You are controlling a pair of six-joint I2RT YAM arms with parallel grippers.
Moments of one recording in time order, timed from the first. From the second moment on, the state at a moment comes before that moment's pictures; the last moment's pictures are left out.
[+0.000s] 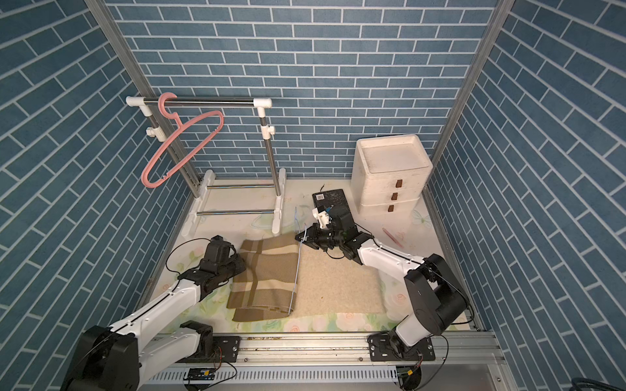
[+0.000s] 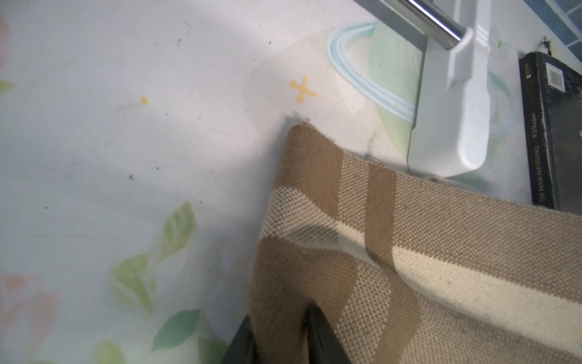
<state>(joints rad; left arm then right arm) -0.25 1.05 0.43 -0.25 -0.08 -0.66 0.67 1.55 0.96 0.10 -0.67 1.00</state>
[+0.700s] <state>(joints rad) -0.22 1.01 0.82 -0.06 0.16 -0.33 0.54 1.55 1.45 -0.59 -0.77 0.69</state>
